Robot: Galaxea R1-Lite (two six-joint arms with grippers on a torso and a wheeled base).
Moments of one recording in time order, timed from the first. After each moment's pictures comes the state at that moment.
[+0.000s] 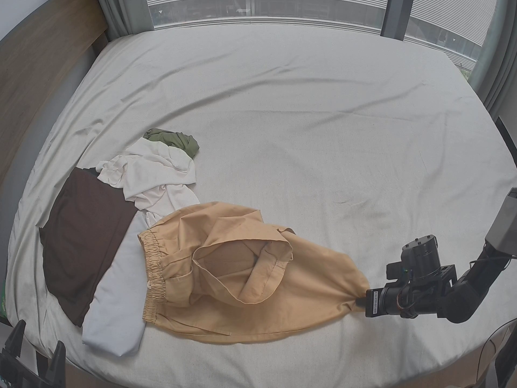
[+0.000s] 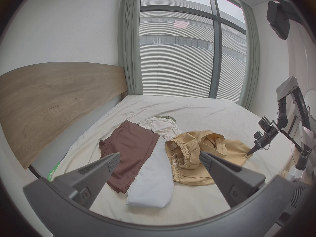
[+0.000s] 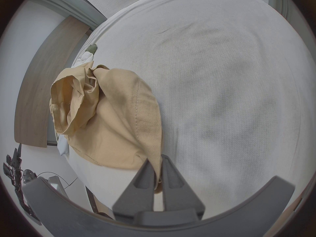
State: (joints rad) left arm 0.00 0.02 -0.02 0.00 -0.02 -0.02; right arm 0.40 1.97 -0.43 -0.72 0.12 0.36
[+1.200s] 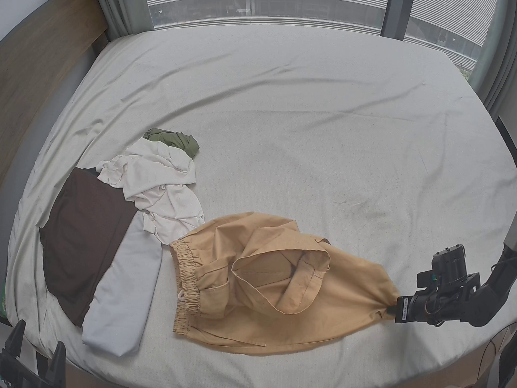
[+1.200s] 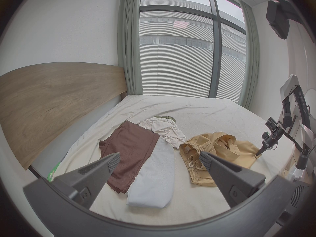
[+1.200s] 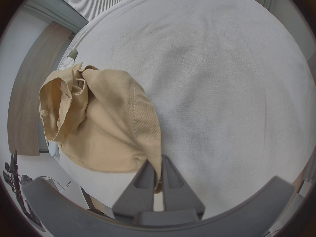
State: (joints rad) left arm 0.00 0.02 -0.02 0.00 -0.02 -0.02; right arm 0.23 1.91 -0.25 -0.76 0.12 0.32
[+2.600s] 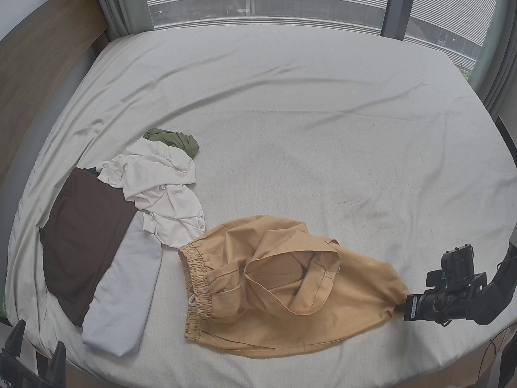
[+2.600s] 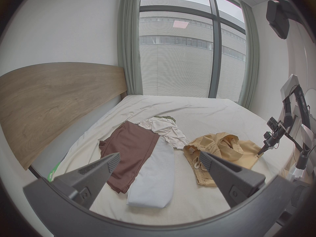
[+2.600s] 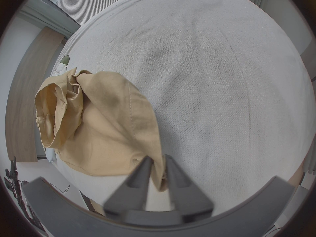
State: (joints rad) left arm 0.00 0.02 -0.02 0.00 -0.02 -0.02; right arm 0.18 1.90 -0.23 -0.78 0.15 0.32
